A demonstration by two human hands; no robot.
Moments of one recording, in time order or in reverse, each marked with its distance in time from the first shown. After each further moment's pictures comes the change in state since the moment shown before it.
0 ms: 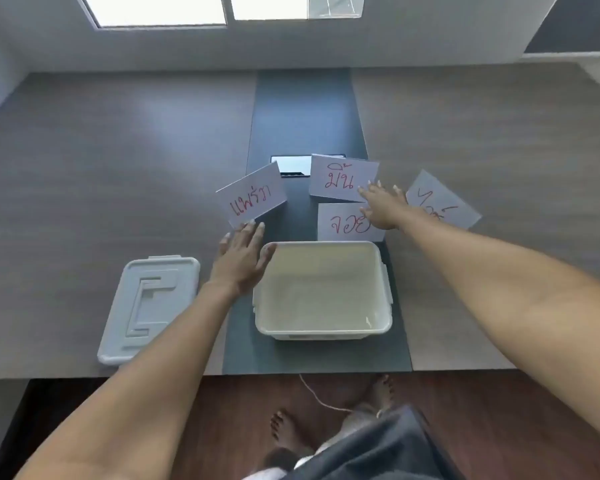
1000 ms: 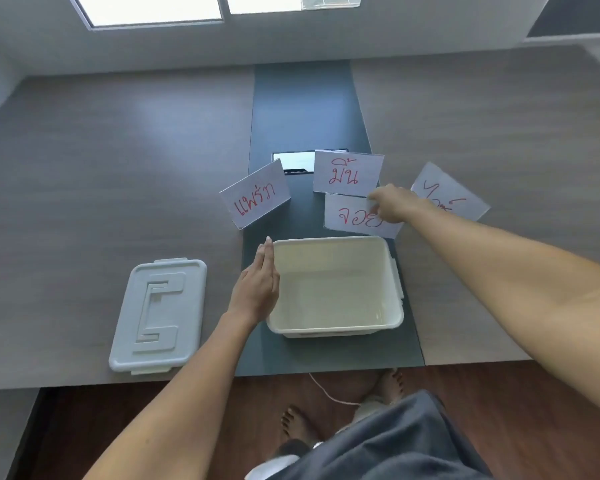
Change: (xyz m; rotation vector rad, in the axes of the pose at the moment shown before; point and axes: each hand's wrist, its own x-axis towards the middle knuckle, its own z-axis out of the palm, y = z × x) left_hand -0.027 0.003 0.038 -0.181 0.030 0.070; right_hand -0.017 -0.006 -0.020 0.066 -0.032 0.033
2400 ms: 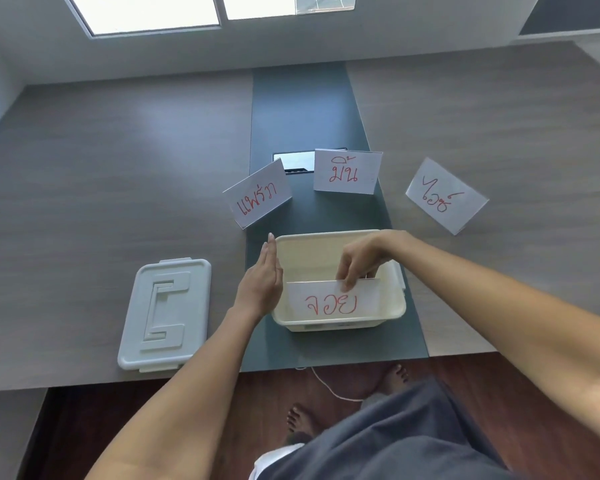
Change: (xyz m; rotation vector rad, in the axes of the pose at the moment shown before) left_hand 0.004 -0.005 0.002 -0.134 -0.047 -0.036; right_hand -0.054 -0.063 0.040 0.312 -0.824 -0.158
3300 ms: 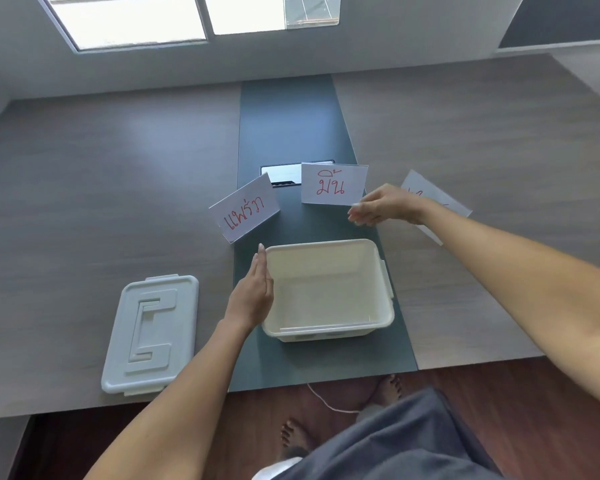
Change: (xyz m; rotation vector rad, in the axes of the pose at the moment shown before) left_hand 0.011 0.011 -0.002 -0.017 0.019 -0.003; right_hand -0.040 0.065 -0.086 0.526 0.613 -0.276
